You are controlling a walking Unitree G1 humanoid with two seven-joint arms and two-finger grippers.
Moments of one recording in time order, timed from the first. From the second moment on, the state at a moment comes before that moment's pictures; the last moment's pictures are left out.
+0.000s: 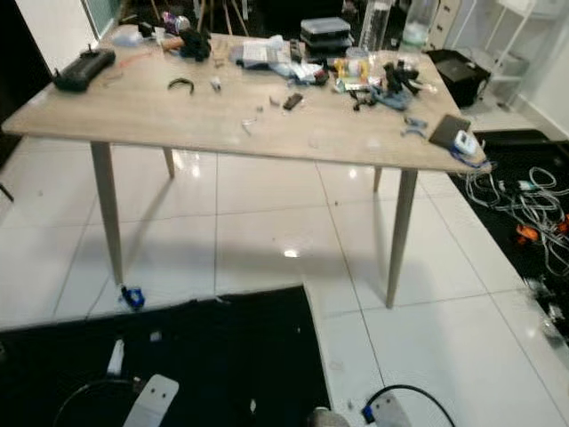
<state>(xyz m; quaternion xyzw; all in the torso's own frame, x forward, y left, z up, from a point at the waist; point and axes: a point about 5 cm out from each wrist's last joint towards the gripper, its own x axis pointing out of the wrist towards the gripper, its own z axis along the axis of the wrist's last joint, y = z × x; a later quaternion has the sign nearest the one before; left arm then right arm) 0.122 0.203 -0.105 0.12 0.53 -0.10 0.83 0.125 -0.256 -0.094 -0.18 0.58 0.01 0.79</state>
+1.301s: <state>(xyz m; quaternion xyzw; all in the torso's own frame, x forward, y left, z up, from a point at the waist) 0.158 0.167 -0.095 0.16 0.49 -0.21 0.83 0.297 -0.323 0.287 -0.01 -0.28 -0.01 0.96</state>
